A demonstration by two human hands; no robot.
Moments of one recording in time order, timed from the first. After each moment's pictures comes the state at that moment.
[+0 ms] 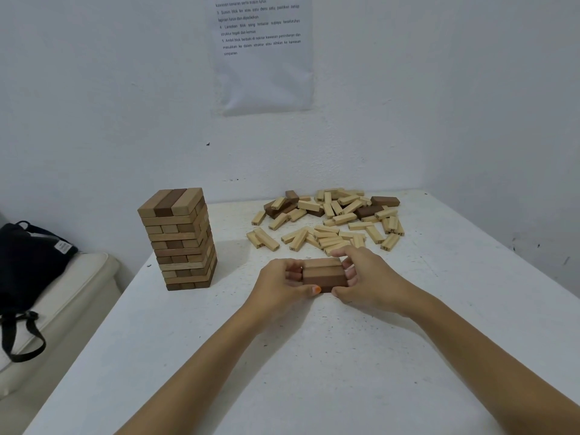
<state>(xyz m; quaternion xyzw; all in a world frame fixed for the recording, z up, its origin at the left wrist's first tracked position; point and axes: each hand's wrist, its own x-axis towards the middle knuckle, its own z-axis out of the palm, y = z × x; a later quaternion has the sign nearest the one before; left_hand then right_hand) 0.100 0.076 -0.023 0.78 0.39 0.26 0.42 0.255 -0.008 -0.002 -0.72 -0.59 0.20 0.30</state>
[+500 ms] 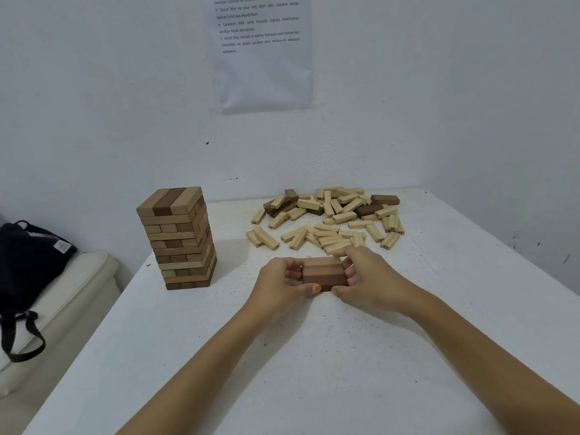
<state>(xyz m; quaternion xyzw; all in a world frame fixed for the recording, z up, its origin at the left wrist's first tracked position) 0.100 0.076 -0.025 0.79 0.39 0.27 0.40 0.259 -0.003 -0.006 -0.73 -0.60 0.19 0.28</state>
